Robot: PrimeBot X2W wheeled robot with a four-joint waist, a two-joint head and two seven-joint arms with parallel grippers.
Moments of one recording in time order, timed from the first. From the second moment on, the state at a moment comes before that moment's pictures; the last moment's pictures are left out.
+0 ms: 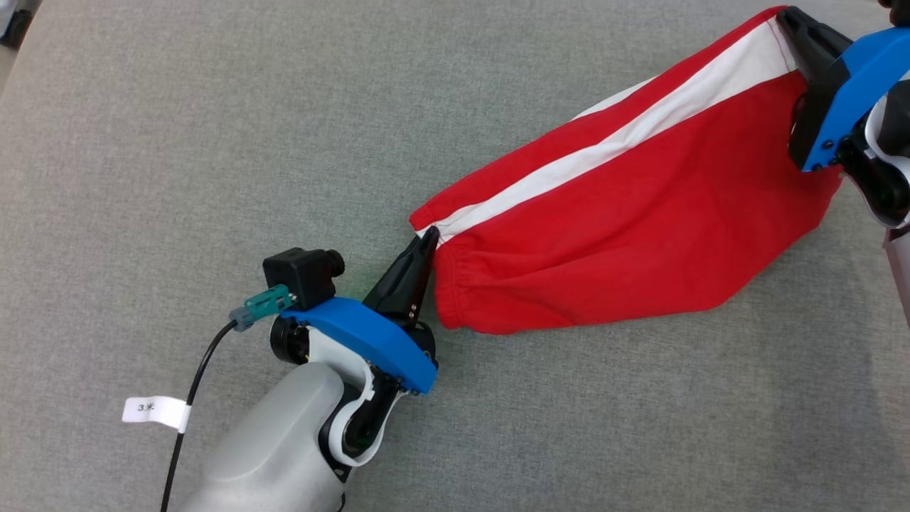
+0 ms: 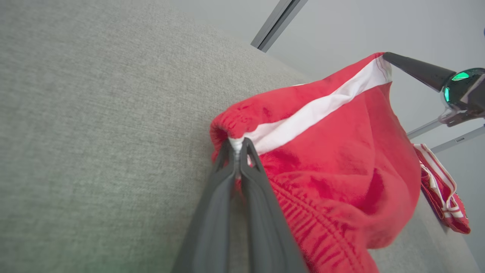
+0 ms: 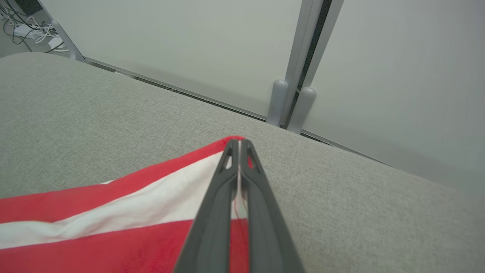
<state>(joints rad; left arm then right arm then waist) -0.56 0.21 -0.78 0.42 -1.06 -0.05 -0.19 -0.94 -0.41 0.24 0.53 0.41 0.13 0.34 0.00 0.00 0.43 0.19</state>
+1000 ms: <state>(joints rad) -0.41 0.24 -0.55 0.37 -0.76 -0.05 -0.26 -0.86 -0.42 0.27 0.87 0.60 0.13 0.34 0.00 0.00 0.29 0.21</state>
